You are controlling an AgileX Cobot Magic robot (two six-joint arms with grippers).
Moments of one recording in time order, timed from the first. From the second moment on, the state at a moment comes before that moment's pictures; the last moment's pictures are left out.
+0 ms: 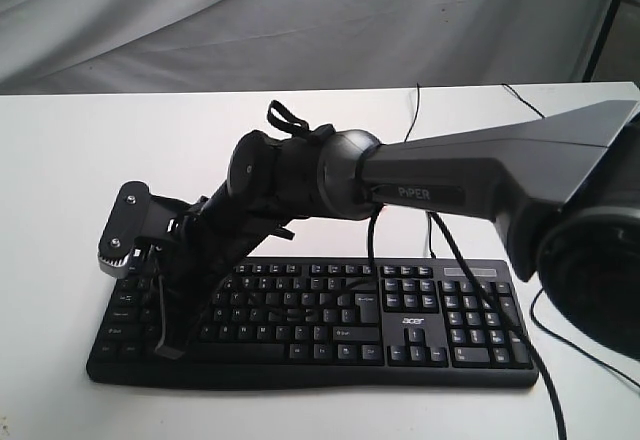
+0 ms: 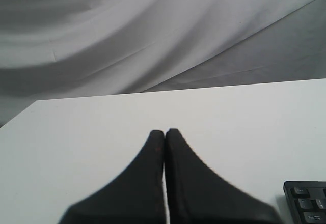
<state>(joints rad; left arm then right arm) 0.13 0.00 -0.01 0.03 0.19 0.09 0.56 2.29 -1.64 0.71 0.61 -1.24</state>
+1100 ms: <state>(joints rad) 0.13 0.00 -0.01 0.03 0.19 0.09 0.56 2.28 -1.64 0.70 0.63 -1.27</state>
